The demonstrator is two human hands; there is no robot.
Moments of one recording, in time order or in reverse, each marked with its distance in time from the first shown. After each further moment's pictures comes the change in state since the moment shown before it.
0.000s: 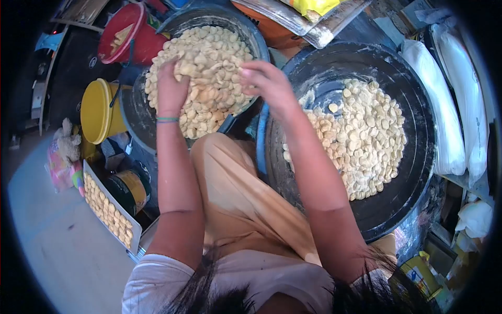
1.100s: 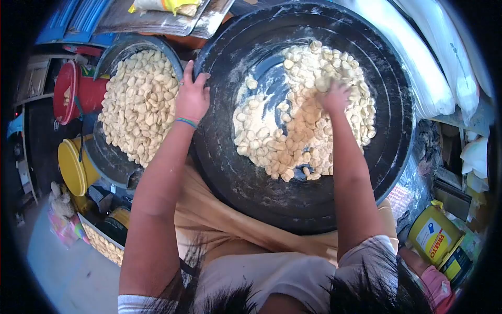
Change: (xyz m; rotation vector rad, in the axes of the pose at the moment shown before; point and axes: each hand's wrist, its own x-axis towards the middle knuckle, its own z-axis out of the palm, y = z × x) left_hand -0.052 0.138 0.173 0.121 -0.294 0.436; right_hand -0.131 0.078 -0.360 -1.528 0.760 0.704
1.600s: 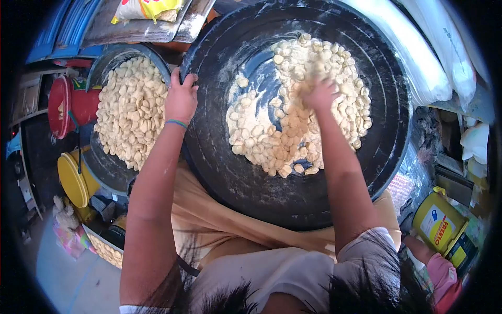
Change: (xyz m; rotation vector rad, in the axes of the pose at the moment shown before) left_hand 0.011 0.000 -0.002 0.040 -0.096 -0.082; right_hand -0.002 -0.006 0.044 -0.211 0.114 -0.021
